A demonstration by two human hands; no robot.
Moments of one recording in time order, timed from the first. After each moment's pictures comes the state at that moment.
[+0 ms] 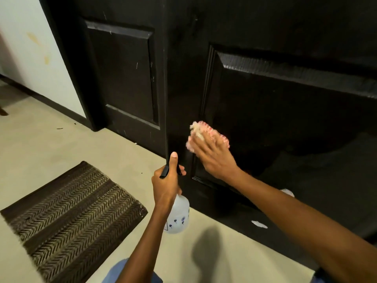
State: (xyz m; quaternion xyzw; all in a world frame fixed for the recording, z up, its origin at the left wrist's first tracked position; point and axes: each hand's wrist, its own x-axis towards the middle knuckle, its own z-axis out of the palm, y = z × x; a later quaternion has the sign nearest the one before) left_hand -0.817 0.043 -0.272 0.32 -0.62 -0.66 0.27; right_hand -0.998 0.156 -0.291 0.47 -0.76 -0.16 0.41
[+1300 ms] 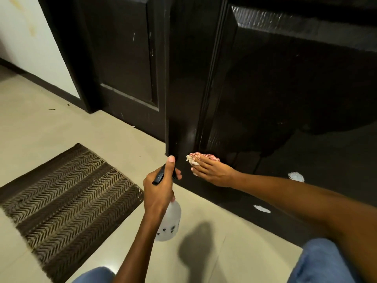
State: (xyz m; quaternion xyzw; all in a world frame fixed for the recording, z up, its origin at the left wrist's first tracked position) left_hand -0.780 0.040 -0.328 0.30 -0.66 -0.64 0.27; right_hand -1.005 0.174 -0.407 0.64 -0.60 -0.41 0.24
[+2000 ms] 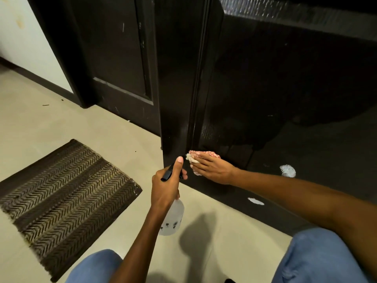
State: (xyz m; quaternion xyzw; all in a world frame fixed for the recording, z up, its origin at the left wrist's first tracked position) left_hand -0.795 0.071 -0.348 0.29 -0.69 -0.64 0.20; right_hand -0.993 0.205 -0.404 0.63 -0.61 -0.44 0.19
